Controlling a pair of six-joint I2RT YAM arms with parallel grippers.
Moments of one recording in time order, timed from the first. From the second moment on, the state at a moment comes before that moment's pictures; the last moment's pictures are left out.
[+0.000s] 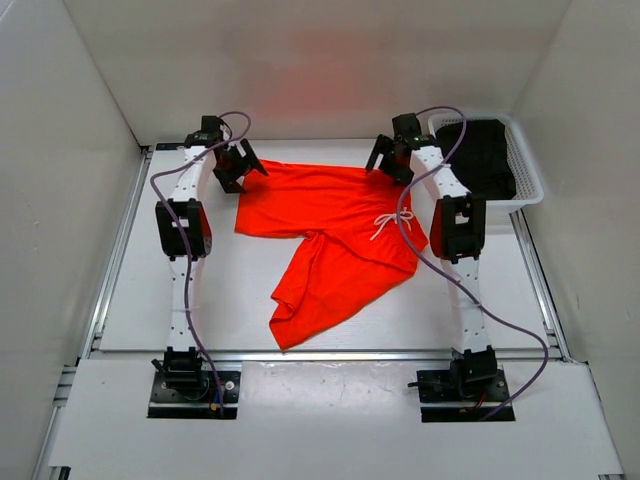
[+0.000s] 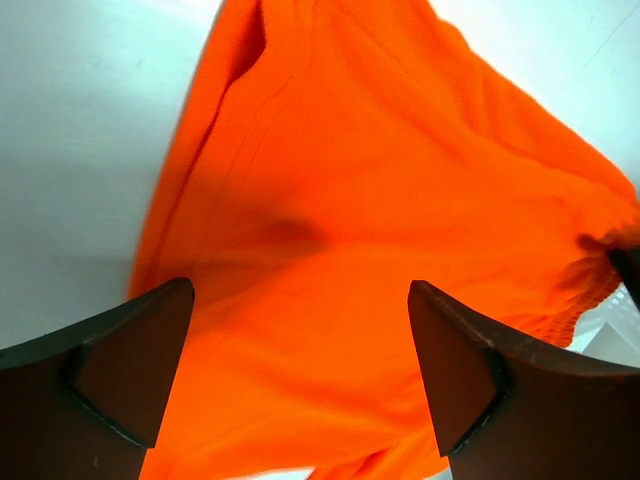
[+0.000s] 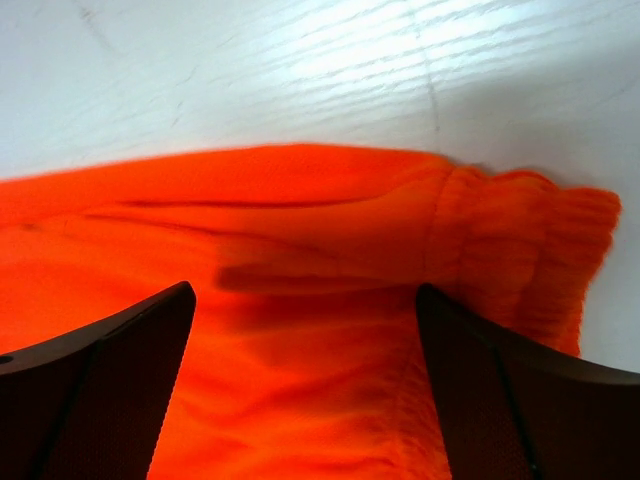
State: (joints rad) left arm -0.02 2.69 2.59 -0.97 0.40 -0.55; right arm 0.22 2.58 2.39 -0.76 -0.05 0.54
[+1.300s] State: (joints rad) left arm -0.49 1.72 1.03 -0.73 0.06 -0.62; right arm 0.50 0.99 0.81 -0.72 0.06 0.70
